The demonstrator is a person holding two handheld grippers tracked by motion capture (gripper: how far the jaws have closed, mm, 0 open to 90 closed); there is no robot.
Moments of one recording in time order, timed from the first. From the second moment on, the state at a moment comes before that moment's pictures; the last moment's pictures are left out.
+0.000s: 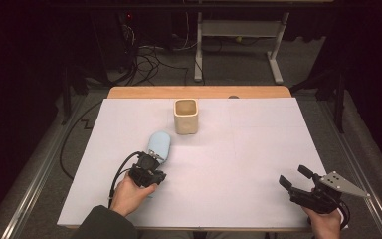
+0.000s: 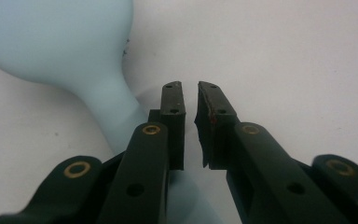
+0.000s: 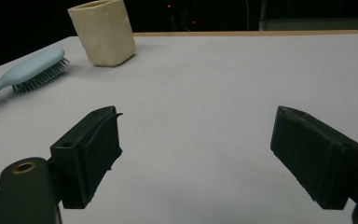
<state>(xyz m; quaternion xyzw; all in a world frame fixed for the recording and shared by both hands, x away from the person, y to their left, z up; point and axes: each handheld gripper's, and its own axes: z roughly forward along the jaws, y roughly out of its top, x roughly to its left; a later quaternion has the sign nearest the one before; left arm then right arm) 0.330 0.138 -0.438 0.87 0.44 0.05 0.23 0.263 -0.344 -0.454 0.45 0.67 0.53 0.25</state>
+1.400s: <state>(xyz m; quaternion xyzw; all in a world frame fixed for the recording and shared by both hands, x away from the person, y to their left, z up) 0.336 0.164 -0.437 0.86 0.47 0.10 0.20 0.263 -0.344 -0.455 0.45 0.67 0.53 0.25</state>
